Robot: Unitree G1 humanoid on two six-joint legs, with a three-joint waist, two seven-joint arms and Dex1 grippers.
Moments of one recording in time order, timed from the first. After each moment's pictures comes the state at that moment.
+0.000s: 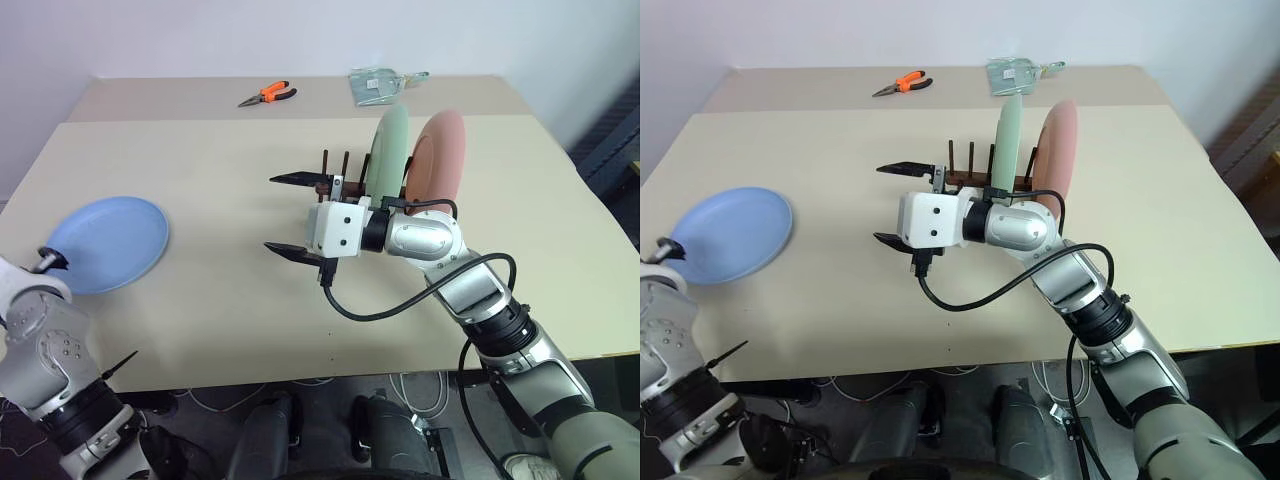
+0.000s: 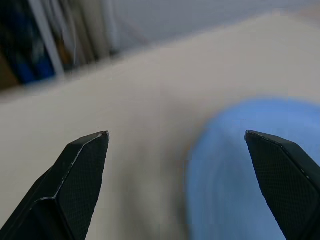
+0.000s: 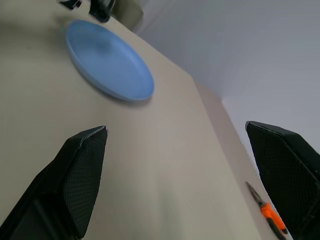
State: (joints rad) left arm -0.32 0.20 0.88 -0.27 -0.38 0.87 0.40; right arm -0.71 -0.42 0.44 -0.16 -0.03 0.04 0.74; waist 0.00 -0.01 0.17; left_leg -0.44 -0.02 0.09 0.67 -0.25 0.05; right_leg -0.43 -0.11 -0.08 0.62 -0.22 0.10
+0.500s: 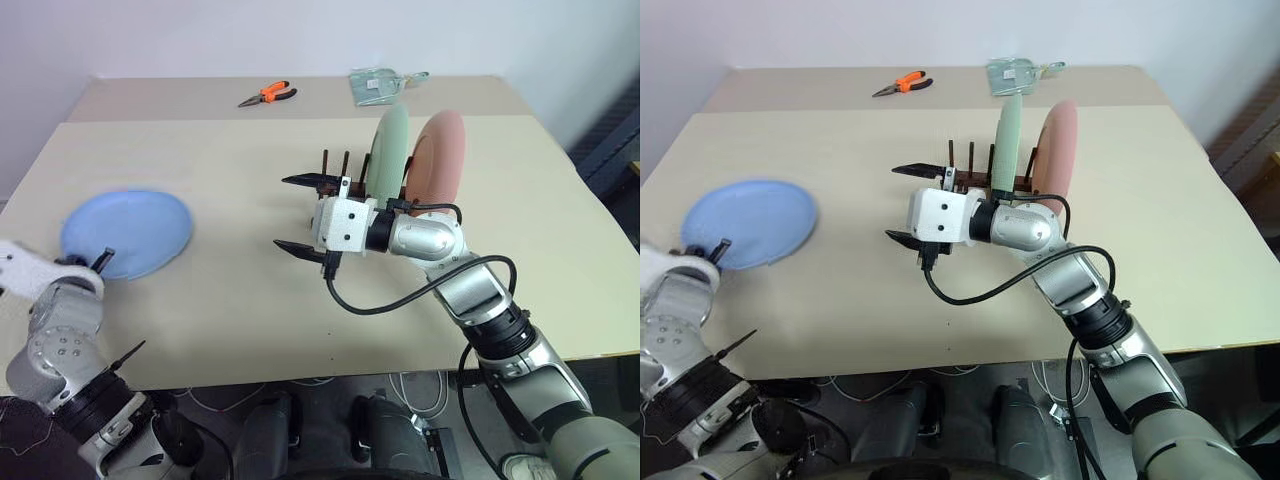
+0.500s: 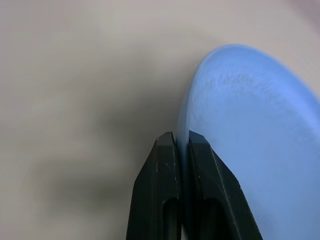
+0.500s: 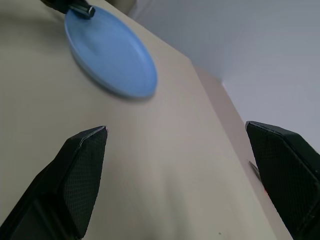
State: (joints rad) left arm -0.41 0.20 0.83 -0.27 -0.58 0.90 0.31; right arm -0.69 -0.41 0.40 -0.16 -0.06 0.08 0.74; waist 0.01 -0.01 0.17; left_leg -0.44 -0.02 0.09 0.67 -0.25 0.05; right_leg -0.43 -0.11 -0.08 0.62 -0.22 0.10
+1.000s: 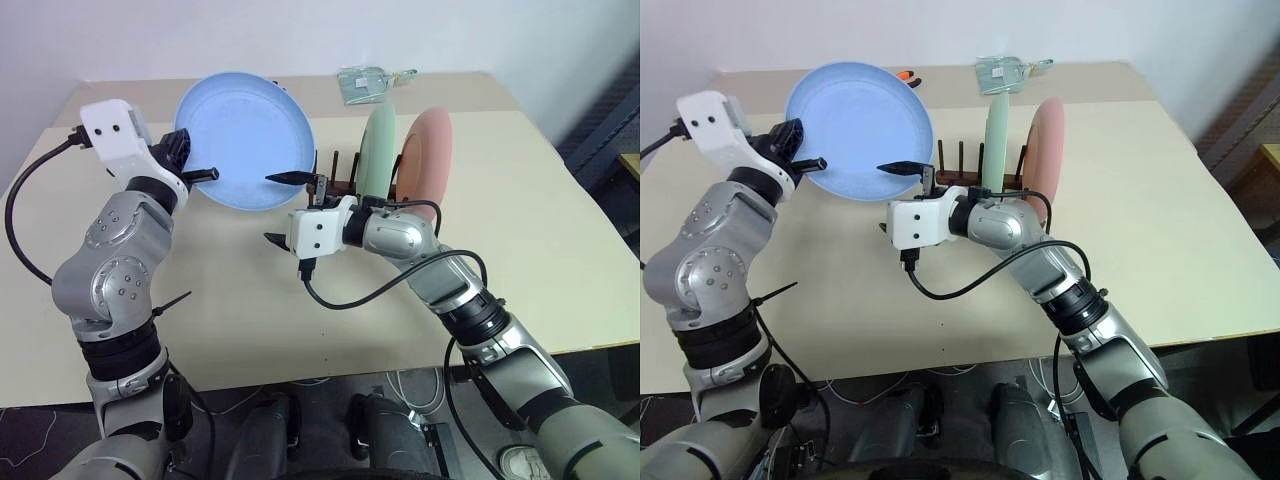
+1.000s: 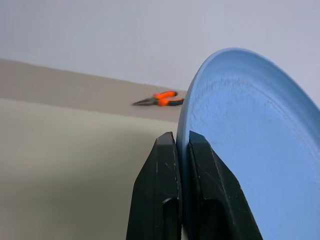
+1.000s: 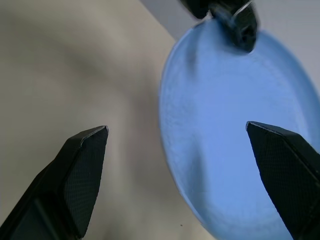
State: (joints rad) left arm -0.60 0.30 0.35 -0.42 -0.57 0.89 0.13; right arm -0.78 -0.33 0.47 0.06 -0.31 -0.11 0.64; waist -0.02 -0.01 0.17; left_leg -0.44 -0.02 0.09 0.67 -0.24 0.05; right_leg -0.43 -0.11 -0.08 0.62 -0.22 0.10
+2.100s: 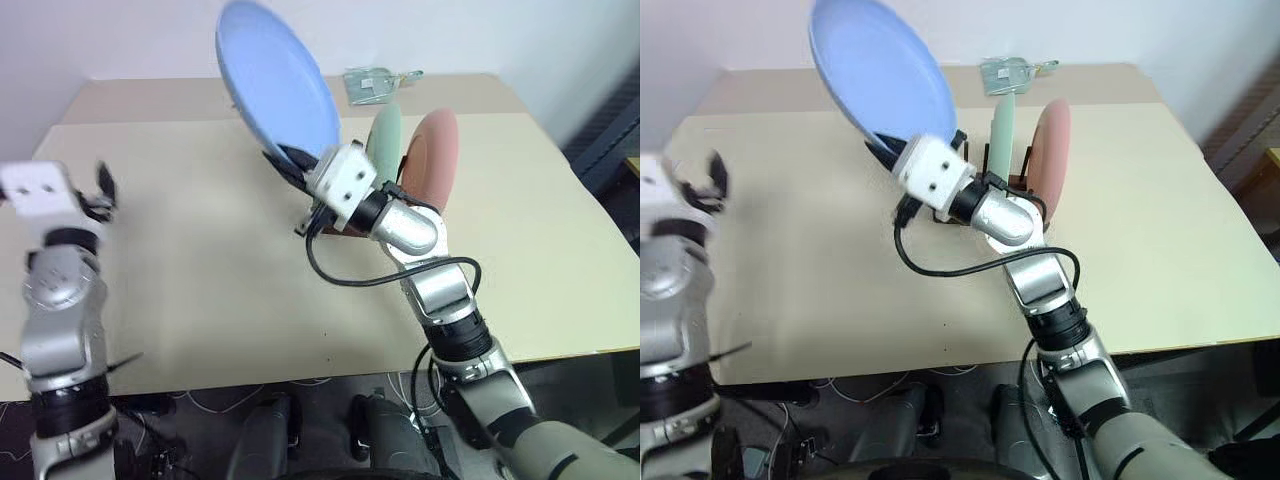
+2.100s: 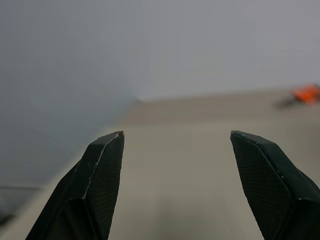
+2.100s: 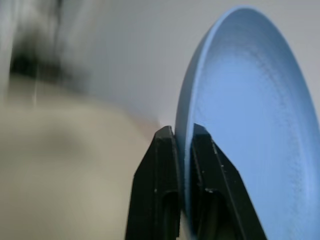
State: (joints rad) left arm -0.20 0.44 0.36 -0.28 -0.22 0.36 0.00; right arm -0.67 -0.08 0.22 -0.21 0.07 0.15 0.55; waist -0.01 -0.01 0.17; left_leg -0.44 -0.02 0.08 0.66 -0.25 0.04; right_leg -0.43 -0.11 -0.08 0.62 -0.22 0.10
